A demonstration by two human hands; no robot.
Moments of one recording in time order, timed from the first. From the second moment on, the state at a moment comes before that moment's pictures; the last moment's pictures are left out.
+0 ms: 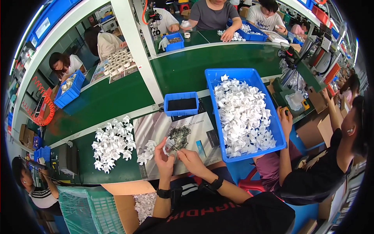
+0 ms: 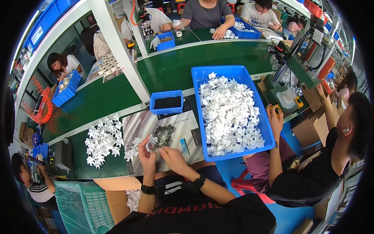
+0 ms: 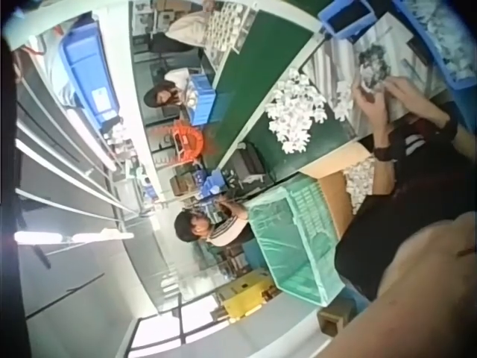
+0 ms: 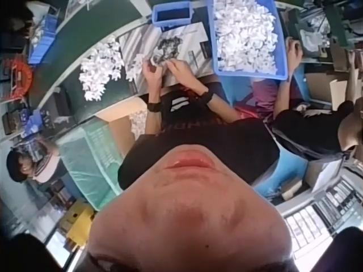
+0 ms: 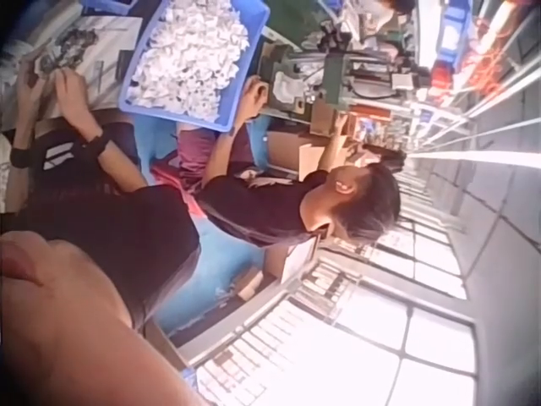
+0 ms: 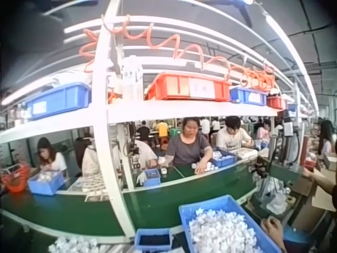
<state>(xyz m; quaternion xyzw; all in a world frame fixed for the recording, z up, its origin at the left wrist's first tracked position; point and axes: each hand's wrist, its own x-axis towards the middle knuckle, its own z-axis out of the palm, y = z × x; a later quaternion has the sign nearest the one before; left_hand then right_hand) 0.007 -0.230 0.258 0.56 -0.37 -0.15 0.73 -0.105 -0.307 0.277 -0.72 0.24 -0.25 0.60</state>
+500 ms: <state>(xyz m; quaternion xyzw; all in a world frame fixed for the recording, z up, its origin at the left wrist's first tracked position) -0.002 -0.227 0.269 0.58 -0.34 -0.21 0.71 -0.108 -0.300 0.282 -0.74 0.27 -0.27 0.56</state>
